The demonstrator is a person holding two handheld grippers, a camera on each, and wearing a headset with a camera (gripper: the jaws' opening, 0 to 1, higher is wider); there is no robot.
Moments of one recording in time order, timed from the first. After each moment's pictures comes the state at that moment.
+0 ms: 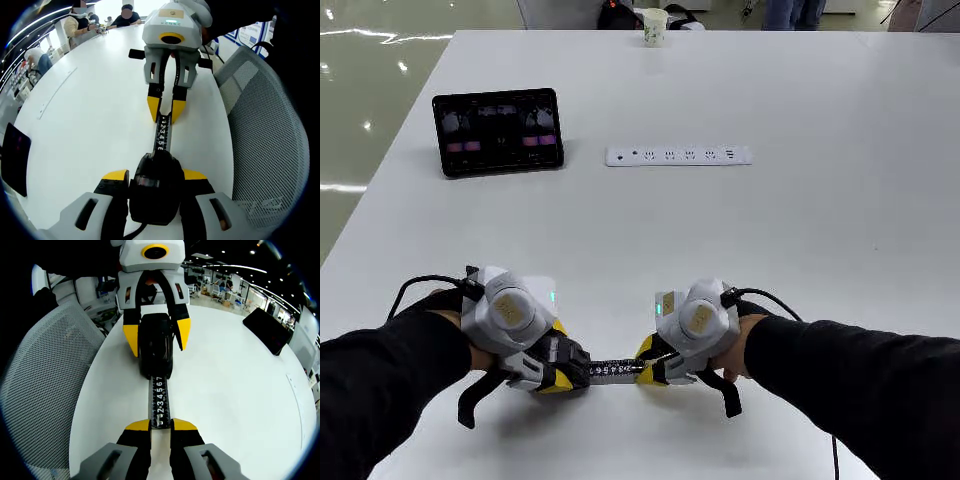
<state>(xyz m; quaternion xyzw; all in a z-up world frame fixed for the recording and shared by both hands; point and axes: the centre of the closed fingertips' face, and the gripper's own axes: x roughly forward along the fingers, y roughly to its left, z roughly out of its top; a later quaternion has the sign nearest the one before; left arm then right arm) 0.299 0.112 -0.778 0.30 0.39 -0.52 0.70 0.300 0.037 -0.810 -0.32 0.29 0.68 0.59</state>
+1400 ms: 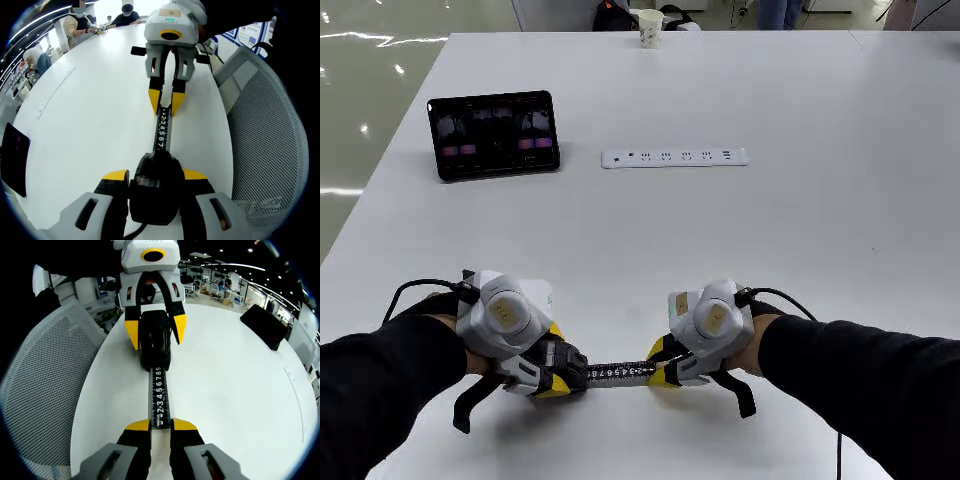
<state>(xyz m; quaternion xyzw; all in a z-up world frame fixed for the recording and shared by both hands) 0.297 0.112 -0.779 0.30 0.39 -0.52 0.70 0.302 0.020 -0.809 -0.31 0.30 0.68 0.59</state>
